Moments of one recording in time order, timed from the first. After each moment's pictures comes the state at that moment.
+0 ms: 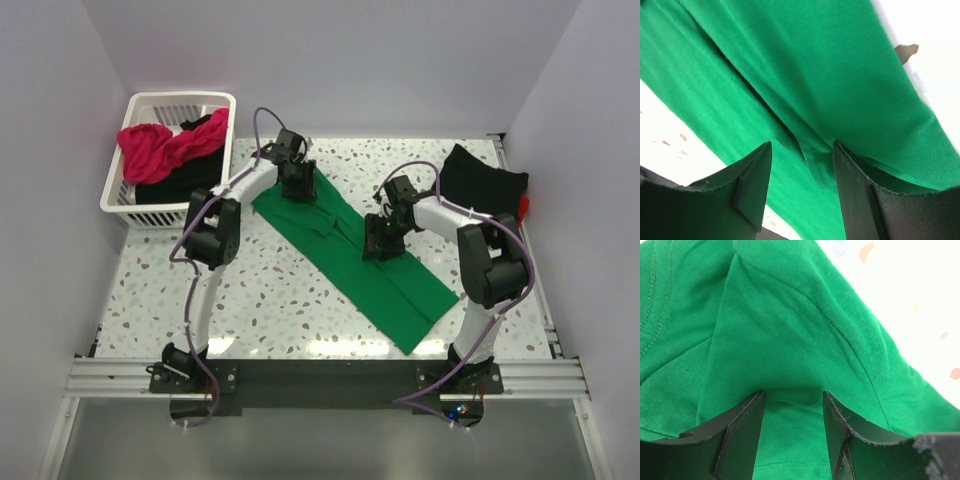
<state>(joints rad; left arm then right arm) -0.38 2.39 2.00 -0.62 0.15 -0.34 0.33 1.87 1.20 -0.63 -0.29 0.30</state>
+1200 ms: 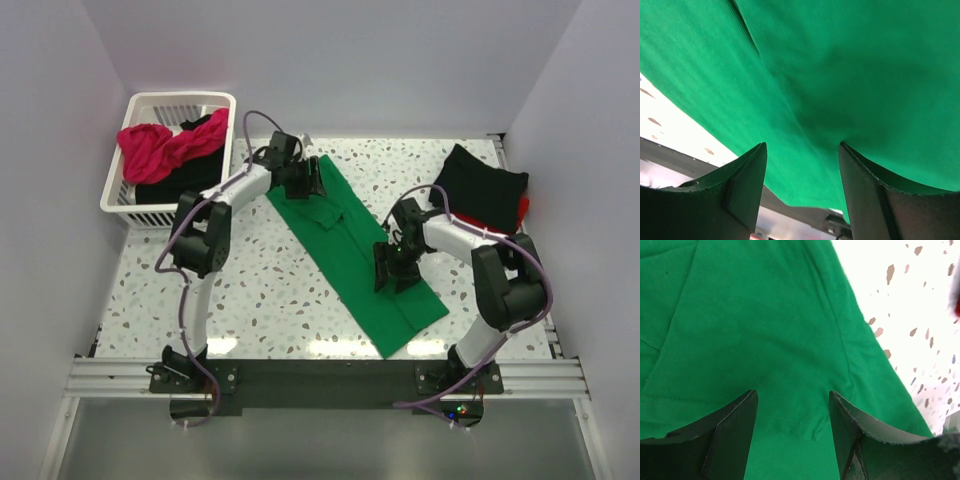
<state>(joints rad) -0.38 2.24 1.80 -0.42 0.31 -0.47 0.35 1.68 1.00 -0.79 -0.30 0.28</state>
